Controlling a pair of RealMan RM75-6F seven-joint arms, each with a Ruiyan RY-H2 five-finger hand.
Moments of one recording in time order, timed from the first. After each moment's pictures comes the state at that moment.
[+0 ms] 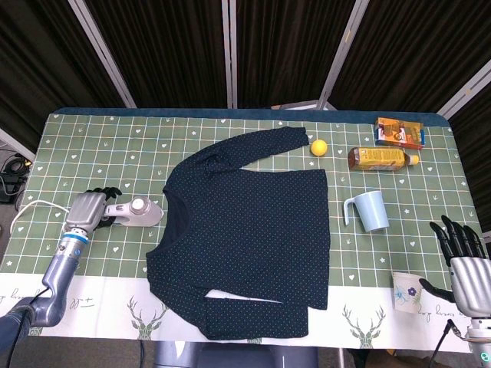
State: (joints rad) left arm -0.53 -1.57 -0.17 -1.00 1.26 0.92 -0.02; right arm 0.05 -1.03 0.05 -1.68 -1.54 1.51 0.01
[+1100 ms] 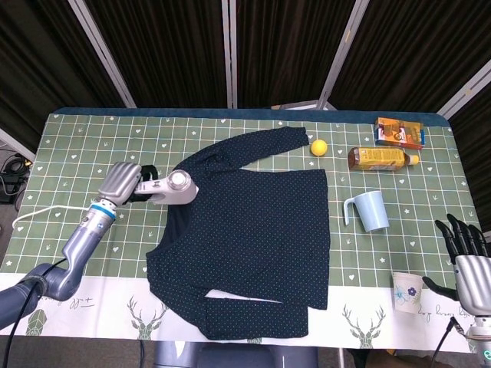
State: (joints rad) left arm -0.74 -1.46 -0.25 -1.20 1.34 0.86 -0.18; right arm 0.05 -1.02 0.07 -1.68 -1.50 1.50 0.03
